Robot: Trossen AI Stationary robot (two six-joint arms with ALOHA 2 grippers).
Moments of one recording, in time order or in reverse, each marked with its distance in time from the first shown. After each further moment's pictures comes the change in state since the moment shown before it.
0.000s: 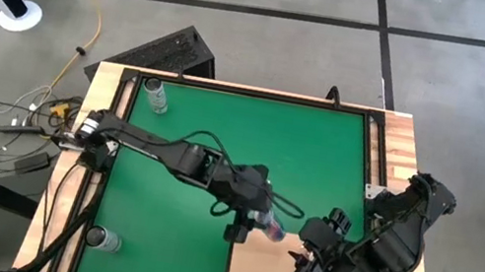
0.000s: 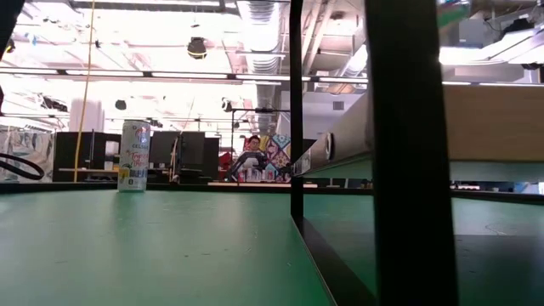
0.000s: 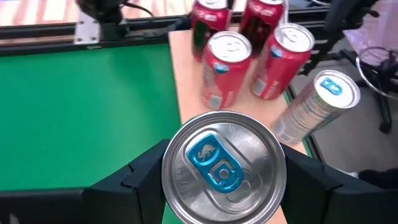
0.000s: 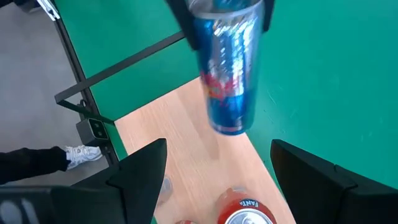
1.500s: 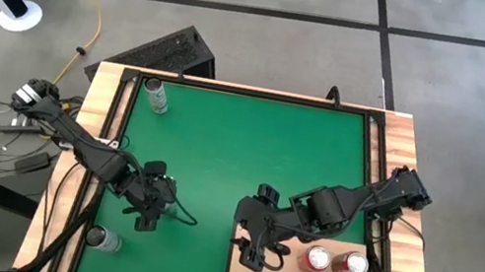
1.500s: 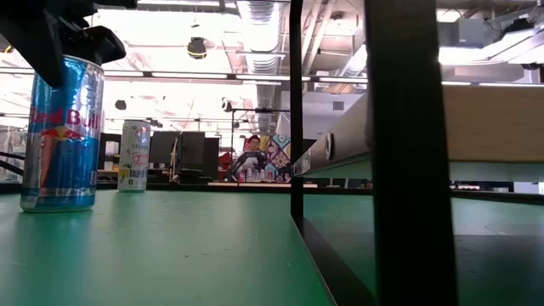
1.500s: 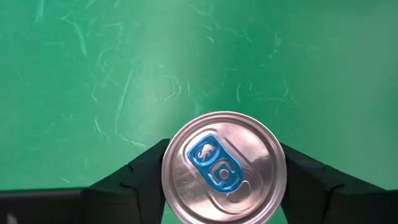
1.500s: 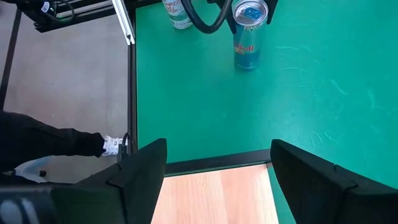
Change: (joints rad) left arm -0.276 -0.632 -1.003 -0.171 -0.193 -0.477; right arm -0.338 0.115 0.000 0.540 -0.317 -0.658
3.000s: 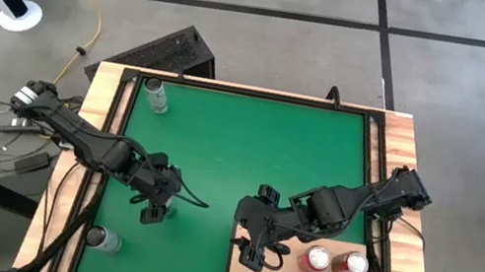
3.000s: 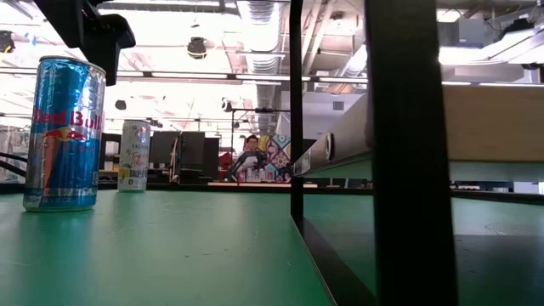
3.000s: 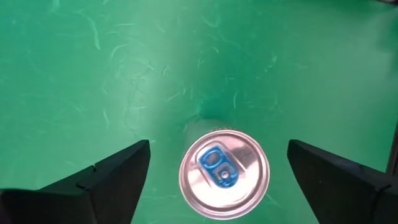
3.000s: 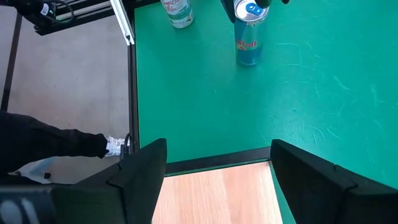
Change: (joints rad) left arm 0.113 0.012 0.140 -0.133 0.100 -0.025; right arm -0.002 0.000 0.000 -0.004 -0.007 0.025
